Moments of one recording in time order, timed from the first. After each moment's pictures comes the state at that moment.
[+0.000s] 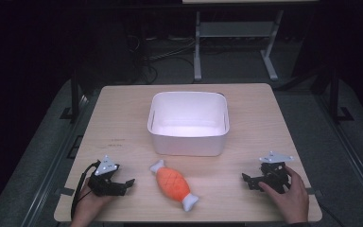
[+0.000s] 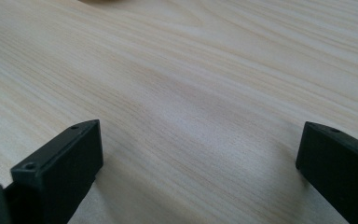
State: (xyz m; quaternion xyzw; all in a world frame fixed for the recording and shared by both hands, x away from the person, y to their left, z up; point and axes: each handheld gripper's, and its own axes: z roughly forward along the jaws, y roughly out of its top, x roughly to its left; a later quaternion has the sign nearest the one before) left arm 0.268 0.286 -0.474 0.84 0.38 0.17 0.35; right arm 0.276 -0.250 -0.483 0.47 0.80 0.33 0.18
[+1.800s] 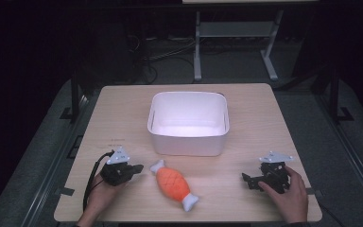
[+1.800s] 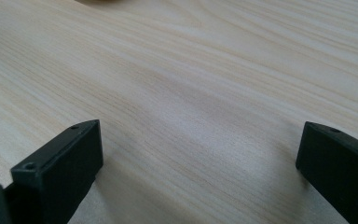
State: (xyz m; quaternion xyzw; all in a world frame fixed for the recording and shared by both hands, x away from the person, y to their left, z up) left arm 0.291 0.248 -0.453 0.86 0.33 0.11 0.38; right arm 0.277 -0.249 -0.483 0.48 0.80 0.33 0.18
